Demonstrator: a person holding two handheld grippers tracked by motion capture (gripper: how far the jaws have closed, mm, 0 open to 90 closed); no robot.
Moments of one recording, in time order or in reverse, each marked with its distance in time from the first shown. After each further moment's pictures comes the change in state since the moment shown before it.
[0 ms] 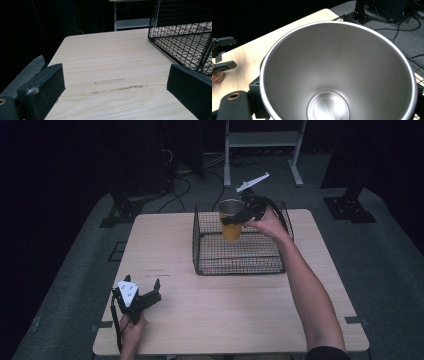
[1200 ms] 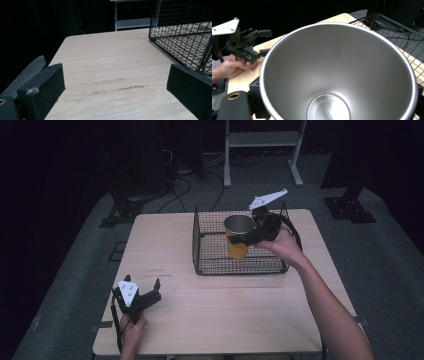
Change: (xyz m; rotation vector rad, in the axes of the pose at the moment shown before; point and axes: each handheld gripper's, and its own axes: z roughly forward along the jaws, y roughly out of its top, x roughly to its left) left arm 0.000 0.000 0.001 0.003 0.006 0.004; right arm 0.061 -0.034 -0.051 -0.066 0.056 -0.052
